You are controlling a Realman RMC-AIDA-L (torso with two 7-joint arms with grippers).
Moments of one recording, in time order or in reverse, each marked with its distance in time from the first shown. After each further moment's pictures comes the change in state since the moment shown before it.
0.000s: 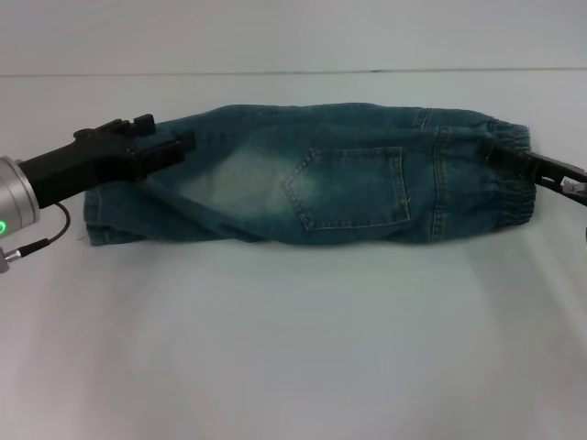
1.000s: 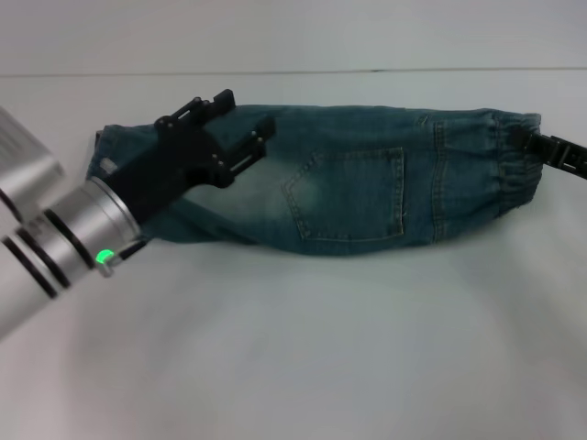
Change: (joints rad) left arm -0.084 -0.005 0.140 -0.454 -0.490 0.011 0.694; right arm -0.113 -0.011 -0.093 -0.226 -0.002 -0.253 0.204
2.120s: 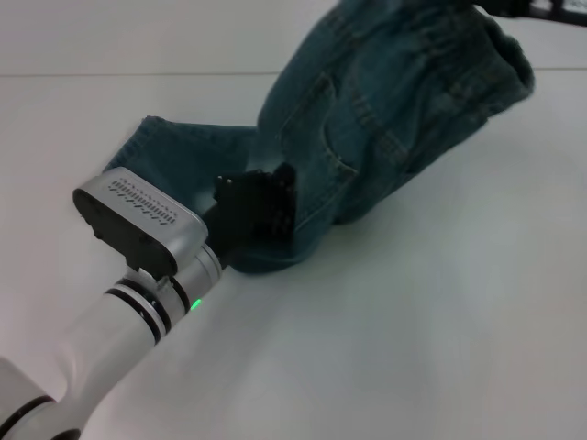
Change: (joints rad) left arm -0.189 0.000 -0.275 -0.598 -0.154 -0.209 0.792; right arm 0.175 0.015 -0.053 -0.485 -0.042 -0.412 0.313
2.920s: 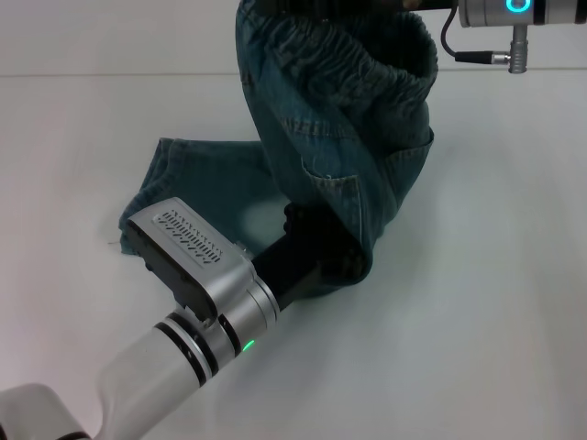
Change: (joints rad) left arm 0.003 0.000 -0.146 -0.155 0.254 0.066 -0.004; right arm 0.207 0.011 -0.274 0.066 -0.115 0.224 0.060
